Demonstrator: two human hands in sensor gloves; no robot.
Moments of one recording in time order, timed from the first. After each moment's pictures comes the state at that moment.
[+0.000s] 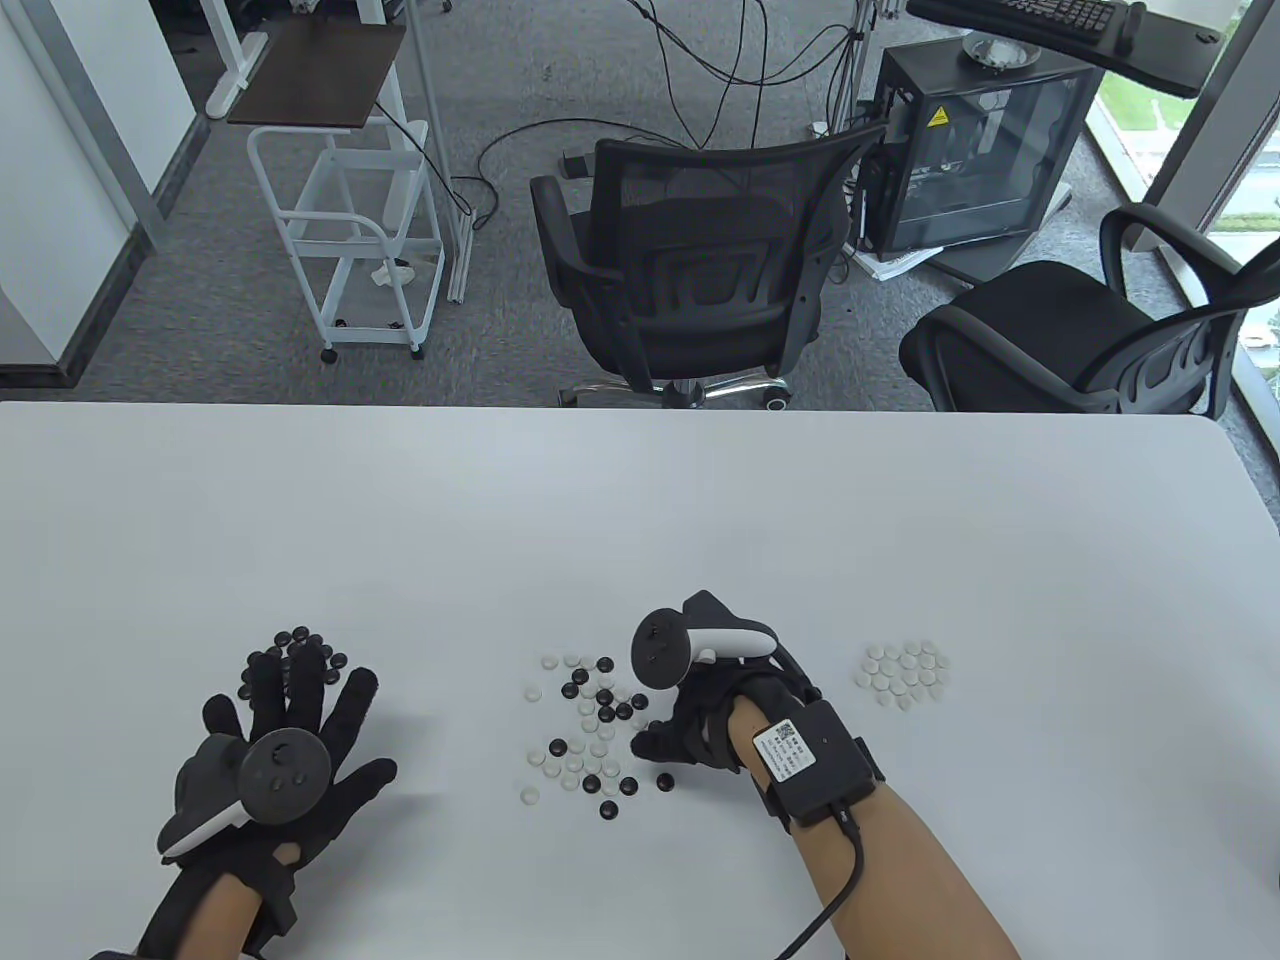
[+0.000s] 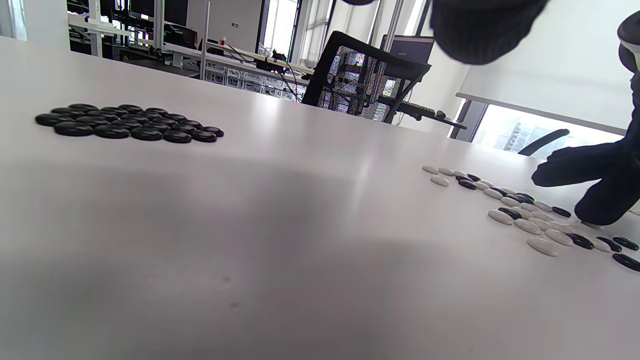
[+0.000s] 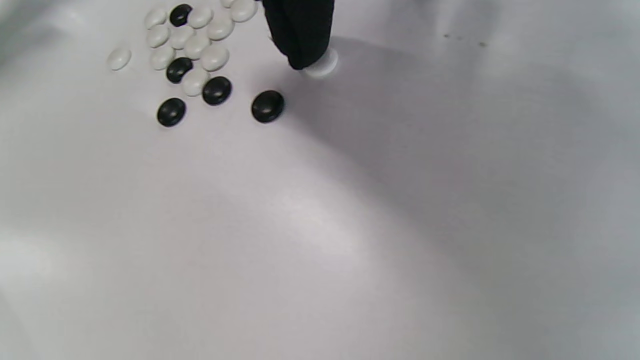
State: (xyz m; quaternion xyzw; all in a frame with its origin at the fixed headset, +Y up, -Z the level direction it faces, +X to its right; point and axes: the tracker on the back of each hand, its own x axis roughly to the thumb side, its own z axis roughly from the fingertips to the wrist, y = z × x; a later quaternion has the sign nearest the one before) left_hand -0.332 -0.748 -0.253 -0.10 -0.14 0.09 0.98; right_hand 0.053 -0.759 -0.360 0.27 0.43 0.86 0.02
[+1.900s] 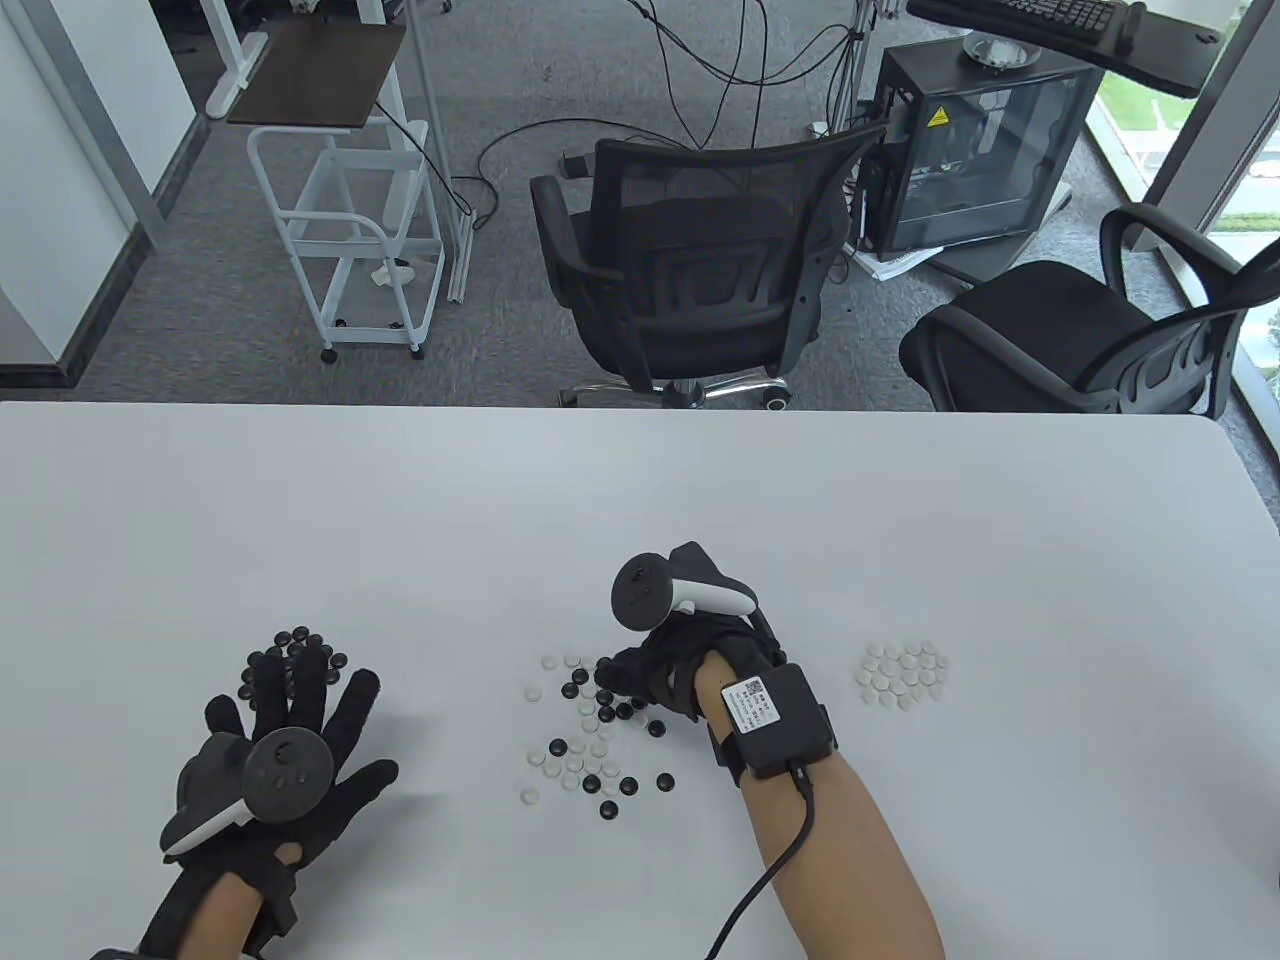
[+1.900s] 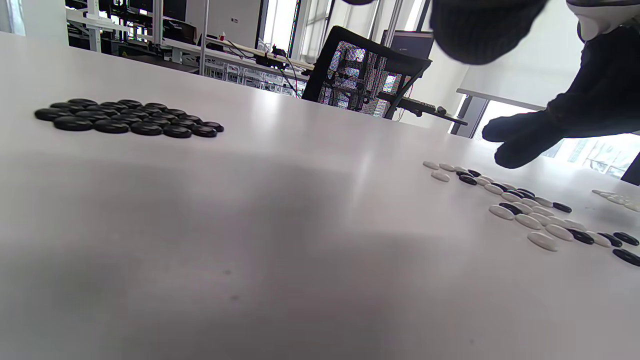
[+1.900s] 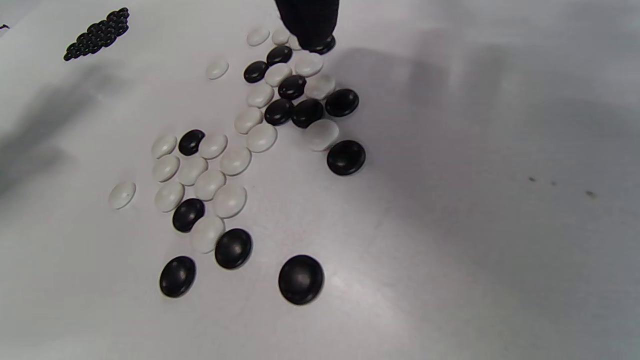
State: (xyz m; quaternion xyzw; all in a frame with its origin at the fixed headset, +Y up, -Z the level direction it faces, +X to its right) left_hand -0.331 -0.748 -0.254 -0.11 -0.14 0.09 0.98; right_hand 0.009 -0.754 -0.402 0.27 0.38 0.88 0.09
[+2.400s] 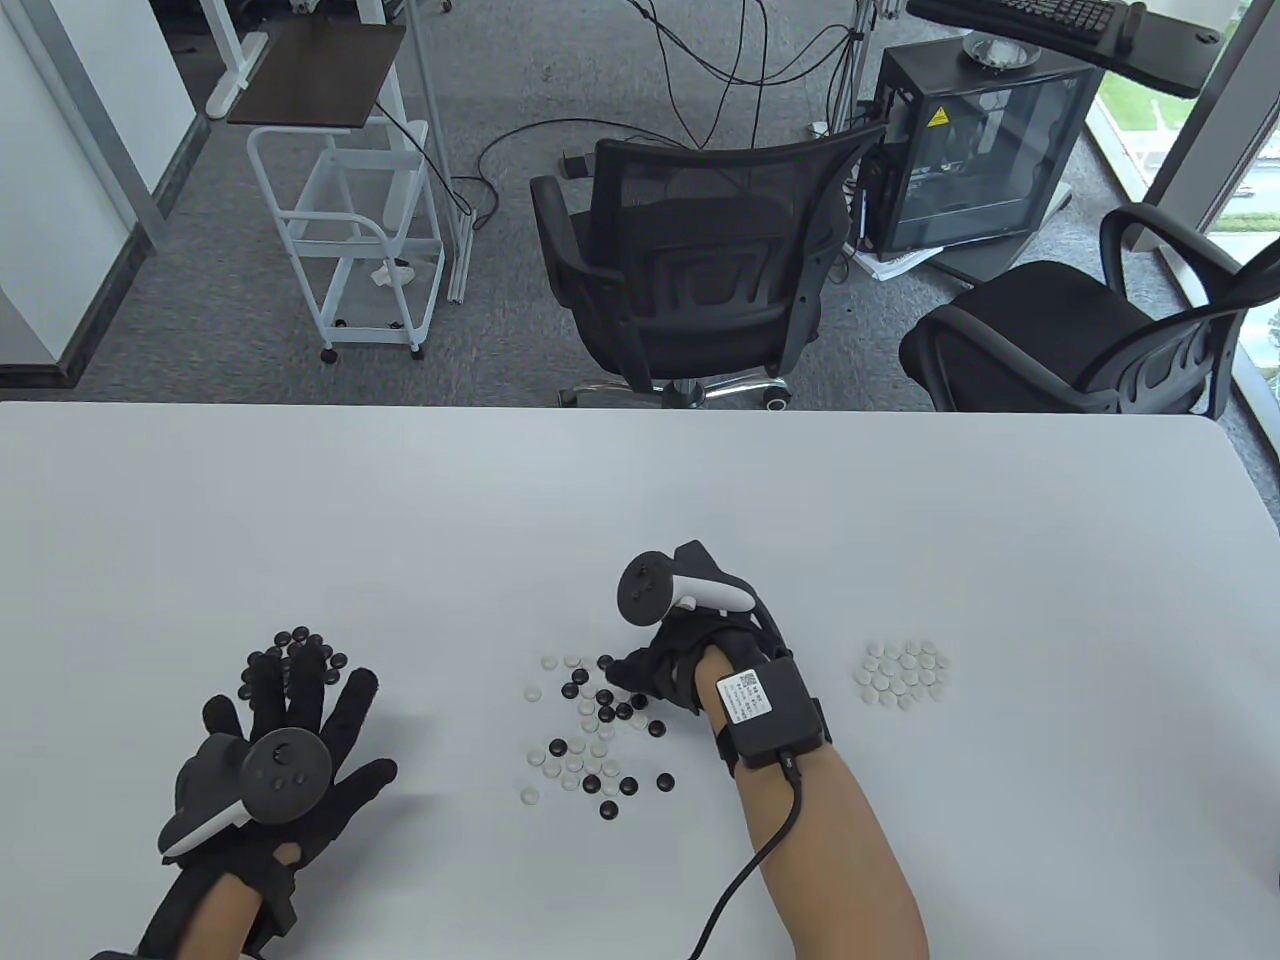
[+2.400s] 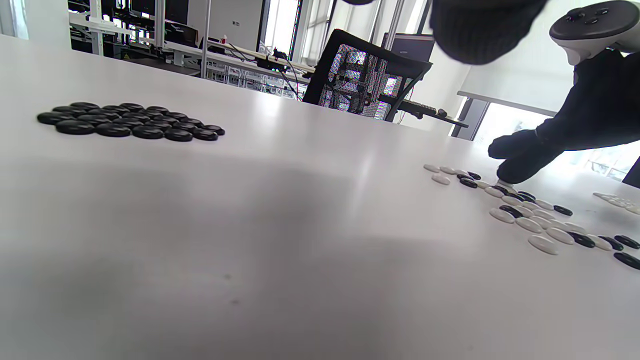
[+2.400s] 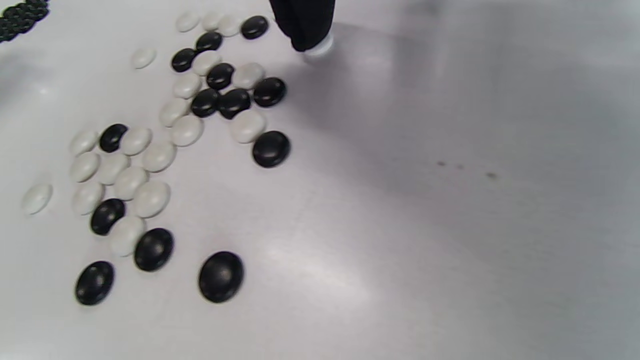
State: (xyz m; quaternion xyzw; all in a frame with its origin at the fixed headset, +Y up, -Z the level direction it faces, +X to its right) left_hand -0.332 -0.747 -0.253 -0.11 -0.14 0.09 0.98; right_hand 0.042 -0.759 -0.415 0.20 0.39 0.90 0.06
